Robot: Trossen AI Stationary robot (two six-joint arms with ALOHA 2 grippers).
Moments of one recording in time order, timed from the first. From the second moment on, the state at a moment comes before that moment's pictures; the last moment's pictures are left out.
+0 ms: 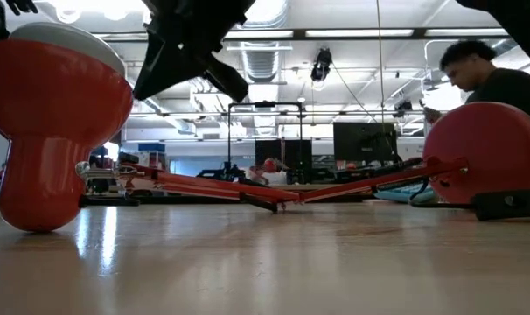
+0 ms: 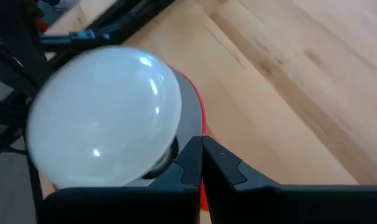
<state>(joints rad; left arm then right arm) -0.94 0.93 0.70 -0.73 -0.54 -1.13 0.16 2.25 2.11 -0.65 0.12 0.73</state>
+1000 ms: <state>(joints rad) -0.88 0.81 0.71 -0.92 -0.52 -1.12 0.22 2.25 2.19 -0.72 0.04 0.76</state>
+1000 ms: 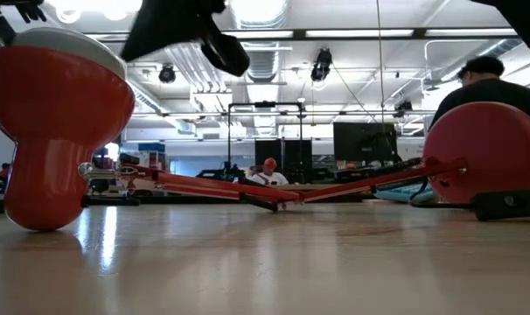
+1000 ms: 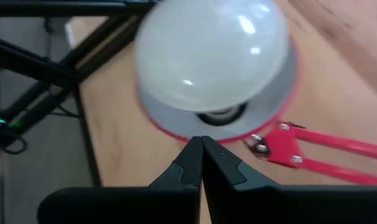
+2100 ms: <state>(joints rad) -0.87 0.87 0.70 -0.90 -0.59 -1.06 0.21 2.26 2.17 -0.68 0.12 0.76</state>
